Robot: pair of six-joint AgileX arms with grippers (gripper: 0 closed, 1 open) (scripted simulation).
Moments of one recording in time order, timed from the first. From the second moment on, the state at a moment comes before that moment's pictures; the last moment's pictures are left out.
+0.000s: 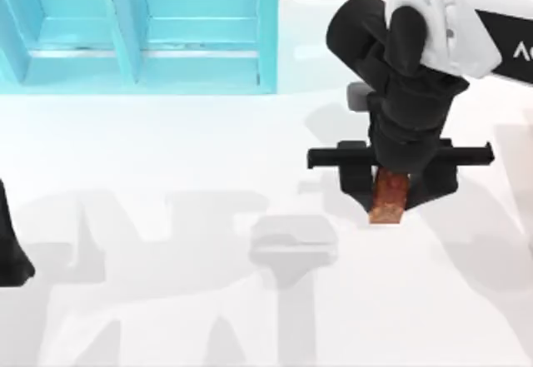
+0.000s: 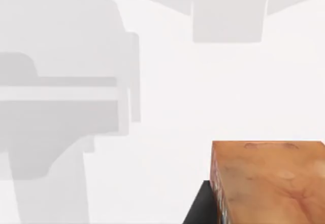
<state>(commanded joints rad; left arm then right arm) 0.00 0.00 0.00 0.00 0.00 0.00 0.58 1.98 1.56 -1.16 0.00 0.59</state>
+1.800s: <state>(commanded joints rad) 0.00 0.00 0.00 0.00 0.00 0.00 0.09 1.87 1.42 -1.12 0.00 0.10</state>
